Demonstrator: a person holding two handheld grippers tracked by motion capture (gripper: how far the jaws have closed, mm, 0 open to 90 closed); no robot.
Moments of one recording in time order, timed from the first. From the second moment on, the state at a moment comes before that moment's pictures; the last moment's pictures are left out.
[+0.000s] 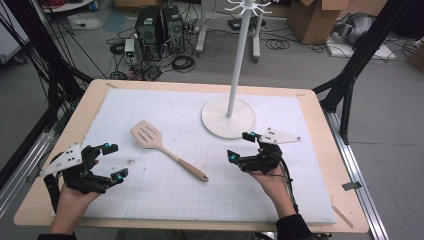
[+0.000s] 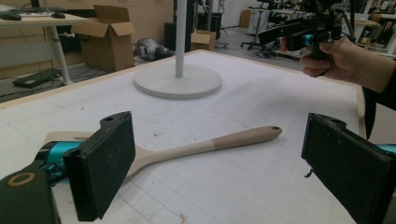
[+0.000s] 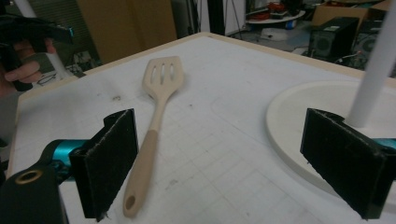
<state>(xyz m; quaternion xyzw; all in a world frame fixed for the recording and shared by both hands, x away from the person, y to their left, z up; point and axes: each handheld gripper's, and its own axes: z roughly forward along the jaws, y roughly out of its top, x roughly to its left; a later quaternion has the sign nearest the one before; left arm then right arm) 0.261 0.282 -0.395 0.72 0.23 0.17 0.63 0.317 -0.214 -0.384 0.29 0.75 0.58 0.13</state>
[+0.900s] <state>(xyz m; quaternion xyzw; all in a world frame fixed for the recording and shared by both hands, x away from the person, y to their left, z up) 0.260 0.279 -0.394 0.72 0.23 0.16 0.63 0.352 -0.085 -0.402 0.27 0.81 0.52 0.06</state>
